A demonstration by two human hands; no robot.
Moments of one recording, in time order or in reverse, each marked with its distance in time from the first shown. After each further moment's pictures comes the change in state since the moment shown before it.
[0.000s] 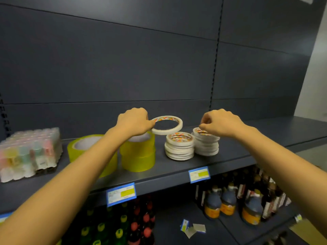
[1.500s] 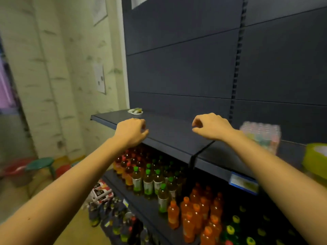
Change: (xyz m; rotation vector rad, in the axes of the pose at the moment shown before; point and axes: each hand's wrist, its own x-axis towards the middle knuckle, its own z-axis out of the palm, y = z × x) left_hand -0.358 -0.321 -0.190 0.677 0.166 -0.792; right_hand -0.090 -0.477 0.040 0.449 -0.145 -1.110
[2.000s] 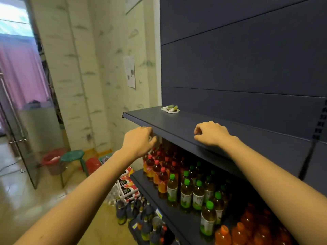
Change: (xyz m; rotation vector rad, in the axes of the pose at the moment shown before) left_hand 0.035 -0.180 0.084 -0.031 0.052 -0.091; right_hand 0.173 -0.133 0.124 0.023 -0.150 -0.053
